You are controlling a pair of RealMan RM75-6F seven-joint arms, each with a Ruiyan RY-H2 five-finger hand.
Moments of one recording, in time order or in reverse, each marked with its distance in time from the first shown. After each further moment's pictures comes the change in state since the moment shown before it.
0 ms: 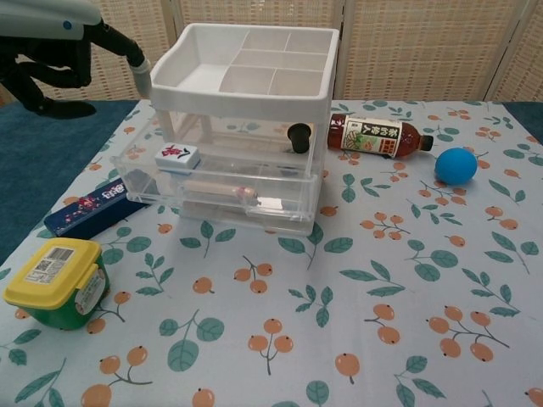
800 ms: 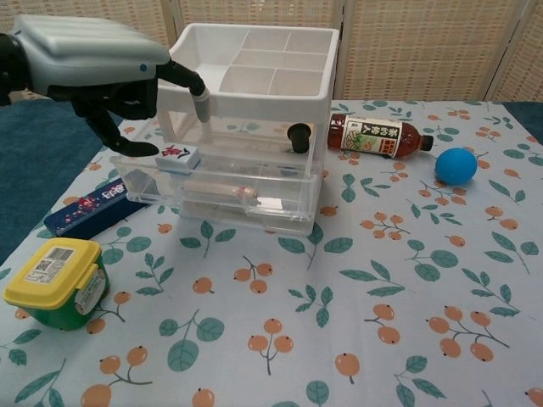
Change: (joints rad) left arm 0.073 -0.243 -0.155 0.166 0.018 -0.071 0.043; right arm -0.006 -0.002 -0.001 0.000 0.009 -0.002 0.003
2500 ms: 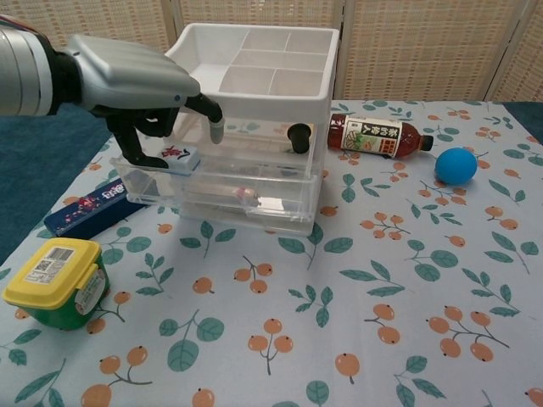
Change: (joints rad) left arm -0.120 -0.033 -0.035 -0.013 -0.299 -0.129 0.273; right arm -0.001 -0.011 0.004 0.025 0.015 -0.012 0.022
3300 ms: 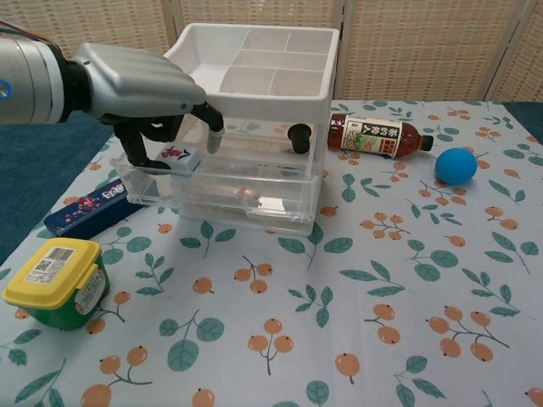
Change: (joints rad) left arm -0.024 -0.030 0.019 0.014 -0.022 0.022 0.032; right arm -0.002 -0.002 0.000 0.003 0.002 0.000 0.004
